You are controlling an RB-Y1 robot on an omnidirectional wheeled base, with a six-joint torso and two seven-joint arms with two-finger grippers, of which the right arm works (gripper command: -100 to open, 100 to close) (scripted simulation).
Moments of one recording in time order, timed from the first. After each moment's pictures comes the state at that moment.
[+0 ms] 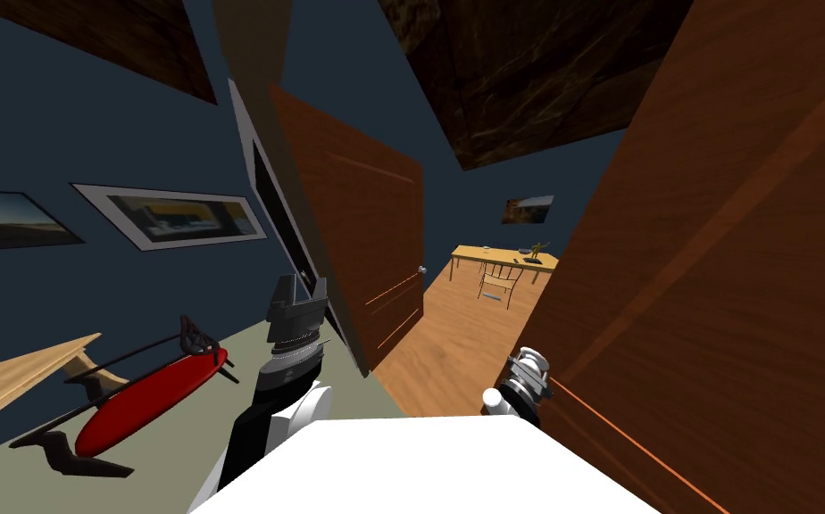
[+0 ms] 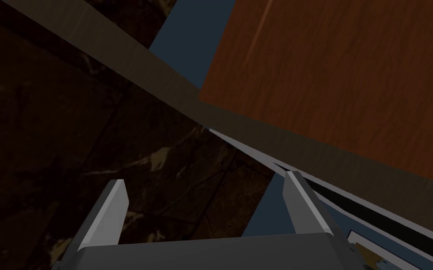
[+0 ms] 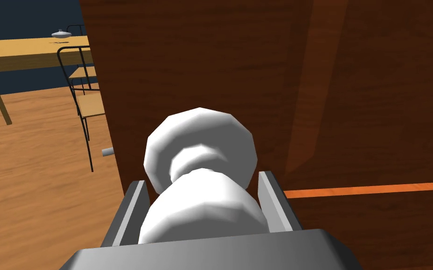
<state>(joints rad) -0.01 -0.02 -0.28 -0.81 -0.95 -1.01 -0.91</state>
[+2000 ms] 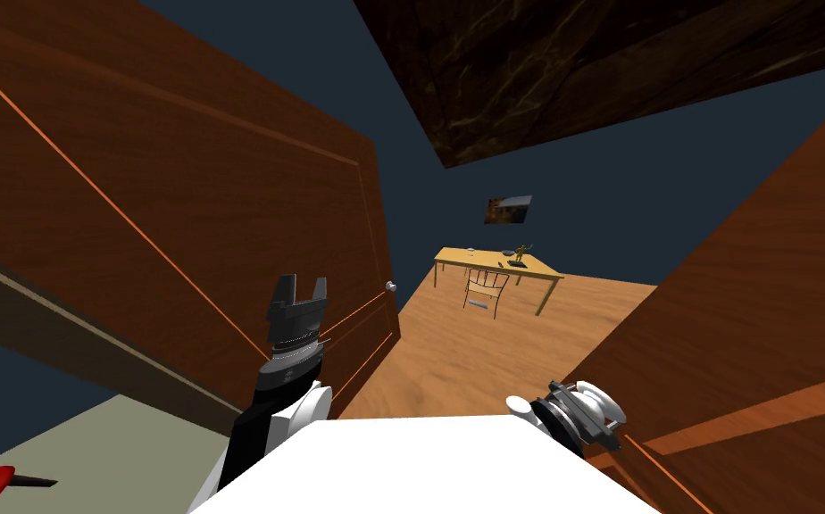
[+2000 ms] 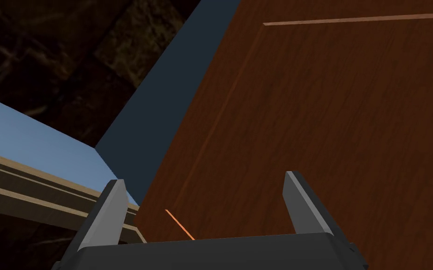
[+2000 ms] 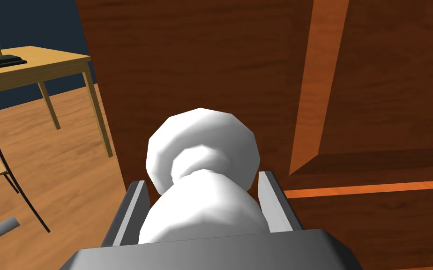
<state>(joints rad) 0.01 -0.06 -0.46 -0.81 -1.12 -1.07 -0.88</state>
